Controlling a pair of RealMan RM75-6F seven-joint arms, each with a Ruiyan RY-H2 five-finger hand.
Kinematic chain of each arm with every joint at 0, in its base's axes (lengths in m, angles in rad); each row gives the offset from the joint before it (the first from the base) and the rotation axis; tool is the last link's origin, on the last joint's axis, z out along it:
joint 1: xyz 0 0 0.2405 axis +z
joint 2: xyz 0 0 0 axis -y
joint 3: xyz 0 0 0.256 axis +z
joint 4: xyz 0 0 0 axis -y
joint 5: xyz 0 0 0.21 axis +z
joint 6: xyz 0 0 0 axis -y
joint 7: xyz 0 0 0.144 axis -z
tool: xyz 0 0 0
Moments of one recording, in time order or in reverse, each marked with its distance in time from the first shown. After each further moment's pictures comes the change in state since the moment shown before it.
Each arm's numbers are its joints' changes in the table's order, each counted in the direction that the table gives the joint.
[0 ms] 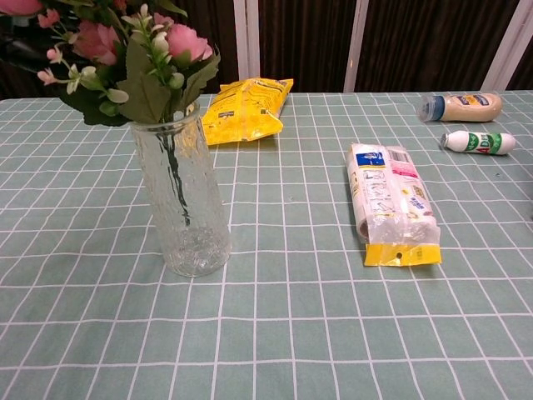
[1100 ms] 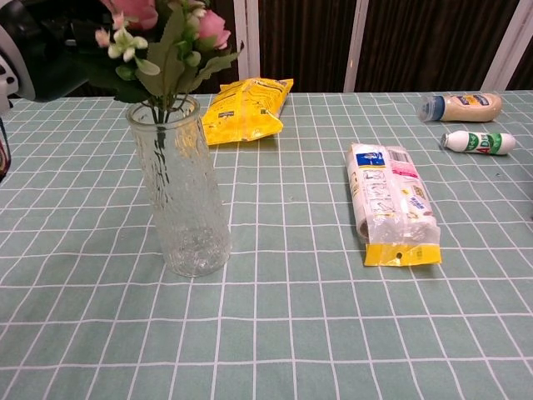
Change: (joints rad) left arm -0.046 0.380 -0.080 -0.076 -0.123 -0.100 -0.045; right arm 0.005 -0.003 0.000 -0.010 0.008 0.015 -0.007
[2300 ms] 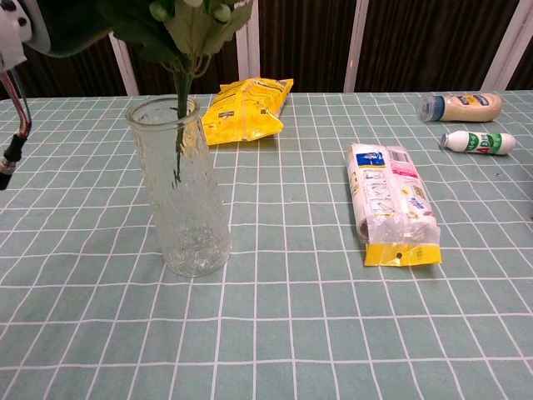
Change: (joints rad) left arm -0.055 0.014 -0.066 0.119 -0.110 -0.009 -0.108; right arm 0.000 0.001 0.004 -0.004 0.009 0.001 0.007
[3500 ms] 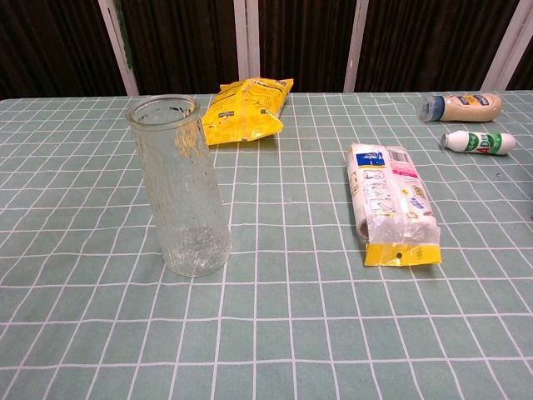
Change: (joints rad) left arm 0.064 -0.220 -0.181 0.138 -0.032 -0.057 0.110; right arm 0.002 0.011 0.000 0.001 0.004 0.008 0.032
